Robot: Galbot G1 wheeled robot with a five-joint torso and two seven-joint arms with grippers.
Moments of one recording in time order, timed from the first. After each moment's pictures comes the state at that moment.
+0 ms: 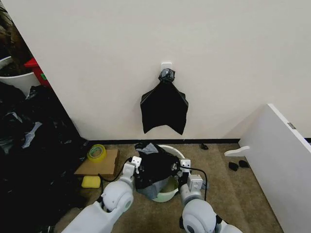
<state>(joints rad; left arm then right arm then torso) 1.15 -1.04 -0.02 -1.91 -0.44 0.56 -0.35 -1.20 1.12 -0.13 1.97 0.38 -0.06 0.58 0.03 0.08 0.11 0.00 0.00</state>
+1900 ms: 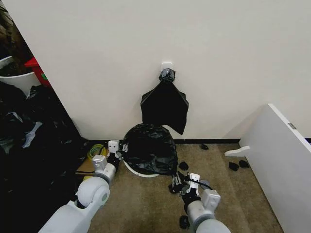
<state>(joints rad) 1.18 -1.04 -0.20 -1.91 -0.65 0.14 -0.27 -1.52 1.12 -0.07 2.29 0.77 -0.03 0.62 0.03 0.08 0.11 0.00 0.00</state>
